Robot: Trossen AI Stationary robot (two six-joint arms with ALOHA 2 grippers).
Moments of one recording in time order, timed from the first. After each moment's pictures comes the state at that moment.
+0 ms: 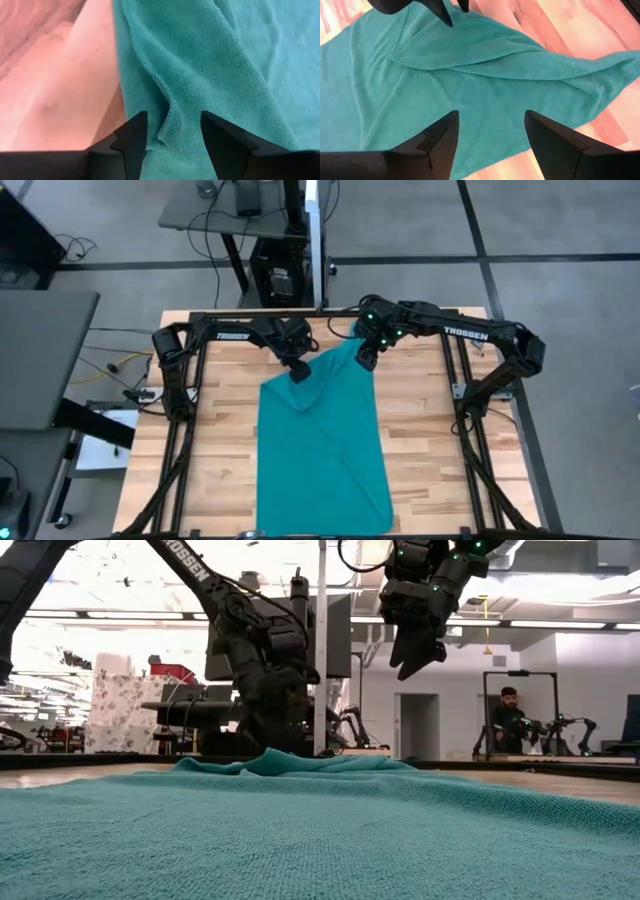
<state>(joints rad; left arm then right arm) 0.49 1.87 1.20 -0.53 0.30 -0.05 -0.43 1.54 1.29 -0.78 -0.18 0.12</state>
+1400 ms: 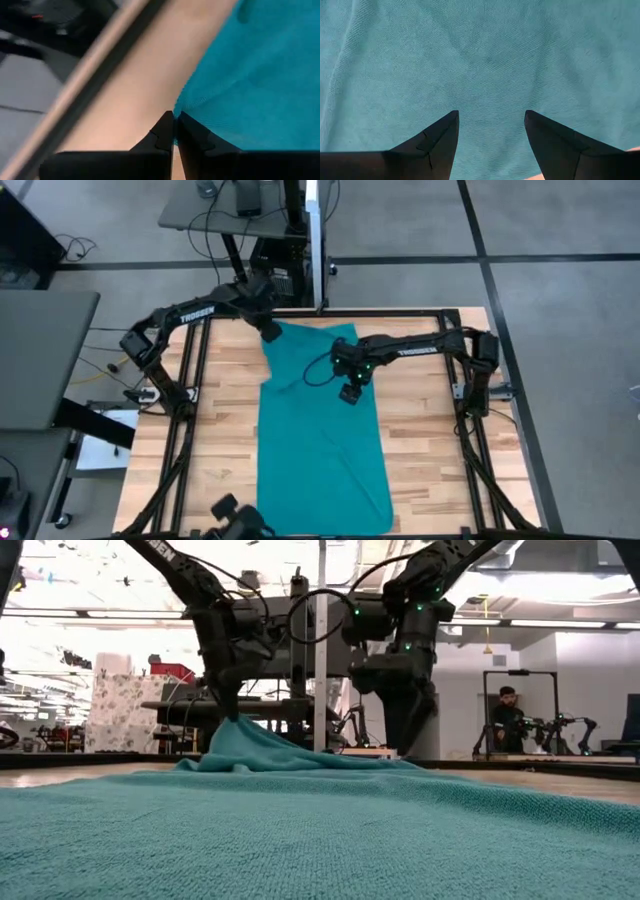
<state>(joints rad) 0.83 1.67 1.25 -0.68 -0.08 0.18 -0.23 1.87 1.28 -0.76 -0.15 0.29</state>
